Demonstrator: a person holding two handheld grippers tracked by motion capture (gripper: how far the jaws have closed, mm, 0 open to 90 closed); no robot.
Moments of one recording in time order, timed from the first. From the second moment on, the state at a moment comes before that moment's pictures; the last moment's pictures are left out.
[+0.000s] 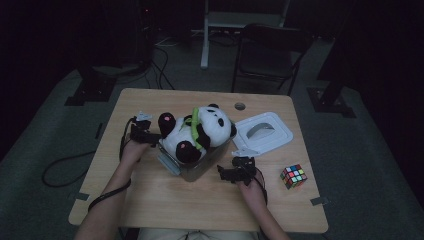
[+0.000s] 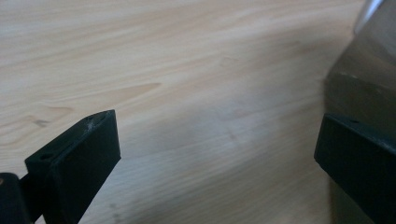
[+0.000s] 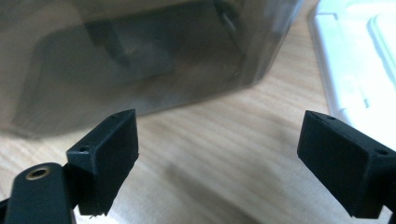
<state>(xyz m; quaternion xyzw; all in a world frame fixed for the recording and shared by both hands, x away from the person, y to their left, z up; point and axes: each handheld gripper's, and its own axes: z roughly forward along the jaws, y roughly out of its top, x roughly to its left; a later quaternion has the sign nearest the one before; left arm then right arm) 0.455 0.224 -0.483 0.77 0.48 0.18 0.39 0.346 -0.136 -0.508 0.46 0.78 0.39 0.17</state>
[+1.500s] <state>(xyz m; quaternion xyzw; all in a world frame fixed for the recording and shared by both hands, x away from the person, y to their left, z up) 0.379 0.179 -0.479 0.80 0.43 0.17 0.39 0.363 -0.174 -0.498 0.46 0.77 0.42 0.15</state>
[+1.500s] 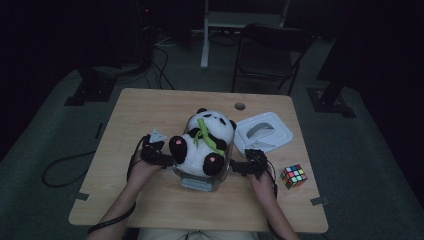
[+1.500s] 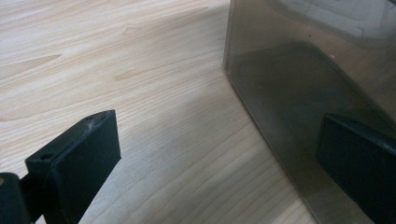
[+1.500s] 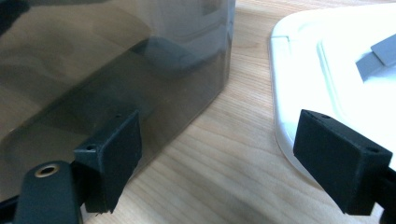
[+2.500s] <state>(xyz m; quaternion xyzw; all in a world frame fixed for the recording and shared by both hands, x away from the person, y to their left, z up) 0.363 0.201 -0.440 0.80 0.40 0.18 0.41 0.355 -0.190 -0.454 0.46 0.75 0.45 0.17</state>
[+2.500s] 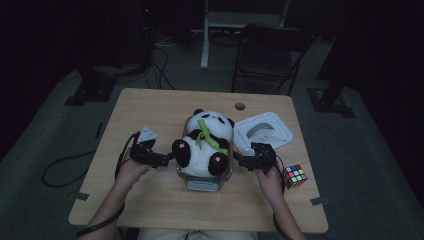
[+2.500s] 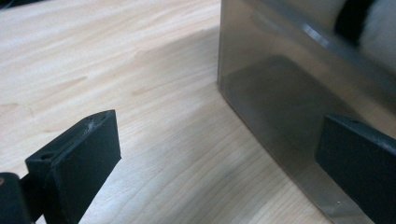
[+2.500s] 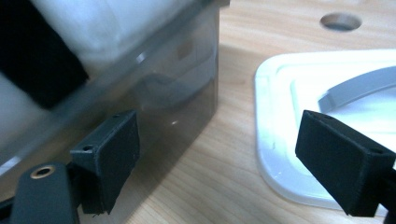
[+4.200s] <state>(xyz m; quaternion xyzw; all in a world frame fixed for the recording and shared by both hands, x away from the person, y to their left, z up) 0.307 0.165 -0.370 0.84 0.24 0.10 0.47 0.291 -0.137 -0.388 0.30 0.80 0.52 0.06</state>
